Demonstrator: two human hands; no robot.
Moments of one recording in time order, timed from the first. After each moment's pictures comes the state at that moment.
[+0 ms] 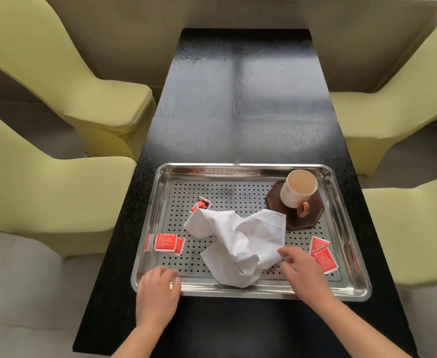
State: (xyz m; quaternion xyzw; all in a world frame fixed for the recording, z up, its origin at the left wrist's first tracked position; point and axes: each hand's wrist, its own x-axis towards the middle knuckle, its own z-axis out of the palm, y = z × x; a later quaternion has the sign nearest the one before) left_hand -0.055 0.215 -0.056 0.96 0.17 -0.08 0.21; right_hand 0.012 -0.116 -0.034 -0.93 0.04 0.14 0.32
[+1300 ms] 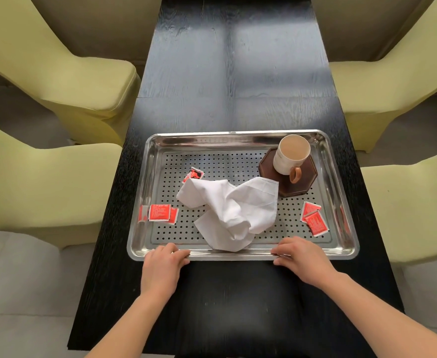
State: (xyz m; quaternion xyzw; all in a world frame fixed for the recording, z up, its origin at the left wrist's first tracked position) left_hand -0.004 0.202 -0.060 0.99 0.00 -0.13 0.09; right_hand 0.040 -0.151 -0.051 -0.95 -0.16 0.23 0.15
